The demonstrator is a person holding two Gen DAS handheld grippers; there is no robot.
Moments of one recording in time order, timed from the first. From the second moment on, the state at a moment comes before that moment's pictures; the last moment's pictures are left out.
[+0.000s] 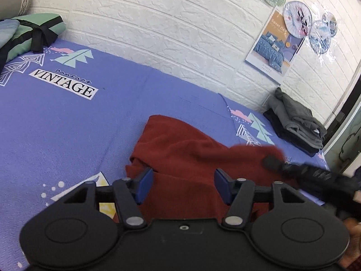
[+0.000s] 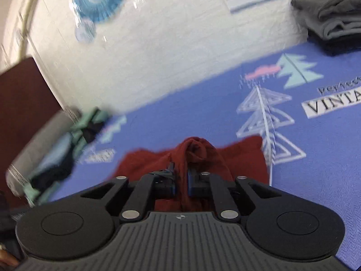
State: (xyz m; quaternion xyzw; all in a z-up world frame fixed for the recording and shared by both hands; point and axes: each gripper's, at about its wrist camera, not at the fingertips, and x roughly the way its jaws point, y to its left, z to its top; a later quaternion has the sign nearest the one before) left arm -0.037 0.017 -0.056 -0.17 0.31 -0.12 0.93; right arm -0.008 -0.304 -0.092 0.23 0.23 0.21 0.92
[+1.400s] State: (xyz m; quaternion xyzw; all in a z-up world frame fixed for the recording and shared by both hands) left arm -0.002 0.072 -0.057 -0.23 0.34 -0.15 0.90; right arm -0.035 -0.324 -0.089 0.17 0.26 0.14 0.94
